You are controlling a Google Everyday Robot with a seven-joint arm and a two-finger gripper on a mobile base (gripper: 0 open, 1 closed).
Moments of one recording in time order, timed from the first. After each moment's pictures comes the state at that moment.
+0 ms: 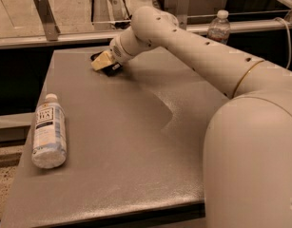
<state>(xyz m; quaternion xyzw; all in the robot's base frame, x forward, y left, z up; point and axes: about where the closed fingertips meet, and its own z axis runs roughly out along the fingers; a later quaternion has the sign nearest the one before) 0.764 0.114 0.825 -0.39 0.82 0.22 0.37</state>
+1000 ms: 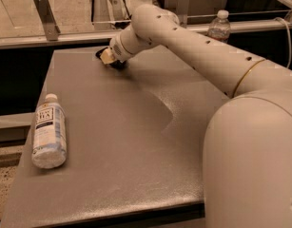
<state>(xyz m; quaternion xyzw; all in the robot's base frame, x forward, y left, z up) 0.764 0.114 0.829 -0.39 0.82 0.22 0.37</state>
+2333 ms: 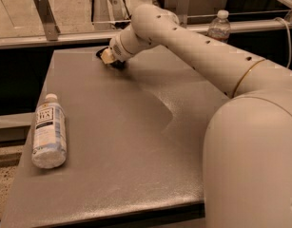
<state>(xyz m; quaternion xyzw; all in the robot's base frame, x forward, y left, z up) 0.764 0.114 0.829 -0.39 0.82 0.22 0.37</state>
